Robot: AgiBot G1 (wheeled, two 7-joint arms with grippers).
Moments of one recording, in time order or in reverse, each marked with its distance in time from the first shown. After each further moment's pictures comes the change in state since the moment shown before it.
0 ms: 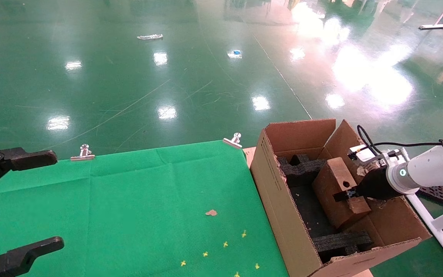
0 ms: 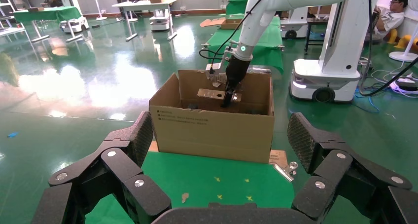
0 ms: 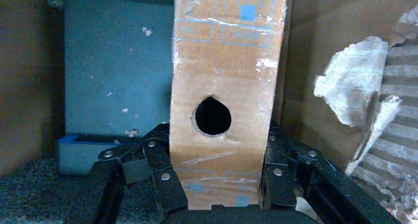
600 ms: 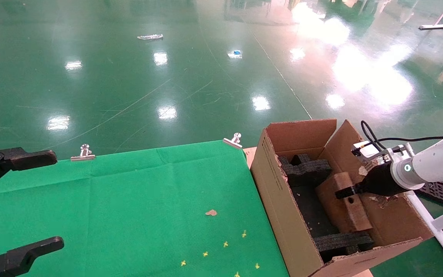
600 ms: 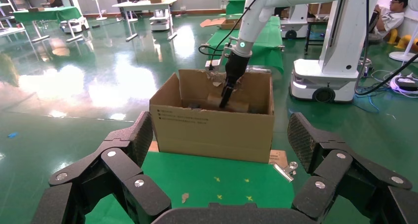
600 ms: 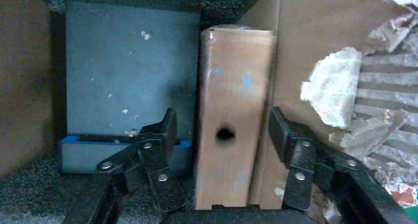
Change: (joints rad) left arm 0.000 0.000 0.001 0.000 -0.001 0.000 0.000; right arm 0.035 -0.012 0.003 -0.043 0.000 -0.031 -0.027
